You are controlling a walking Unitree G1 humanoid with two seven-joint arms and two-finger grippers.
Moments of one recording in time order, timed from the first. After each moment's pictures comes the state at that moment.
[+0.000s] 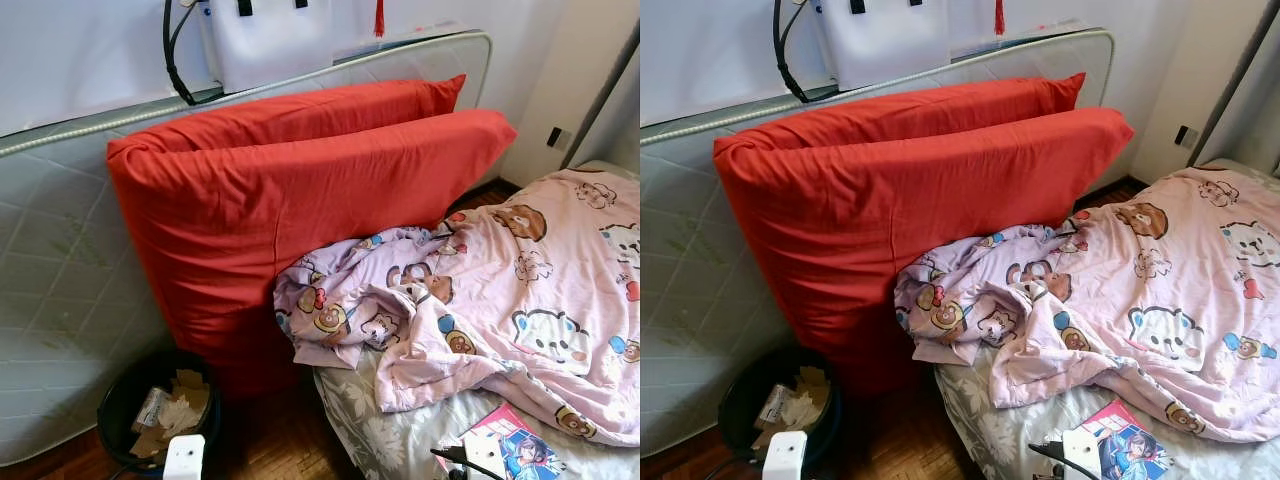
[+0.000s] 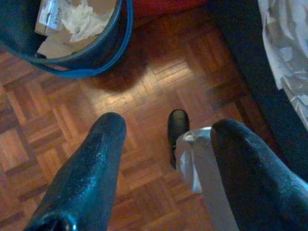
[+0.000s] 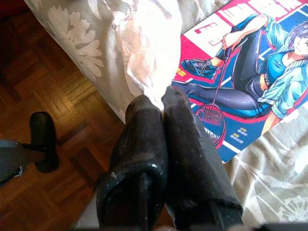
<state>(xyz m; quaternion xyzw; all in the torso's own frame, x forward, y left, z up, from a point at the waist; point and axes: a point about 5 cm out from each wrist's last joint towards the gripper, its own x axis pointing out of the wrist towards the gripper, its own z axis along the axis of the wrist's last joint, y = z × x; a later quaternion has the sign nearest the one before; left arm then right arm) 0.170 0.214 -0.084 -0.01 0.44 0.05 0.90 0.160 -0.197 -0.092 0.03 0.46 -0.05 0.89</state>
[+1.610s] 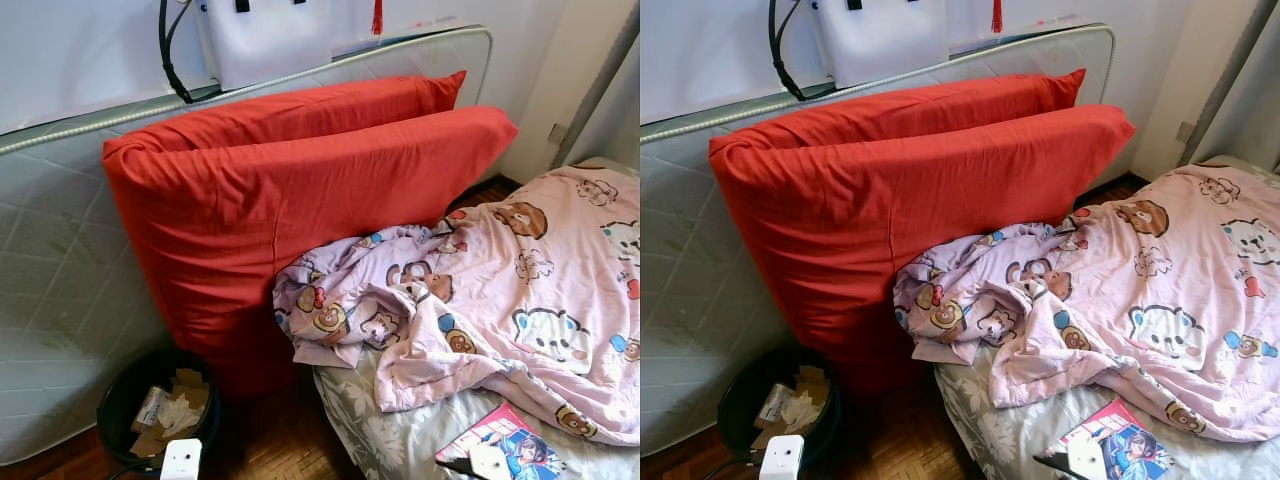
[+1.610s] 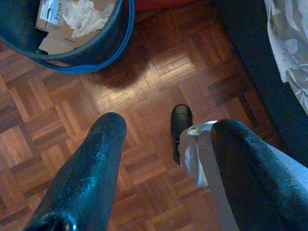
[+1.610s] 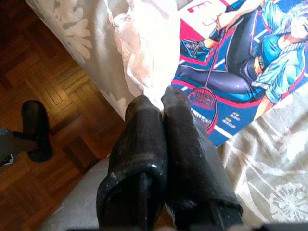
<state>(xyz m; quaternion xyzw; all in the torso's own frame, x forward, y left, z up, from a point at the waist) 0.169 0.217 -0.084 0.00 0.44 0.04 0.89 0.145 -0.203 -0.096 0.02 0.47 -0.05 0.88</state>
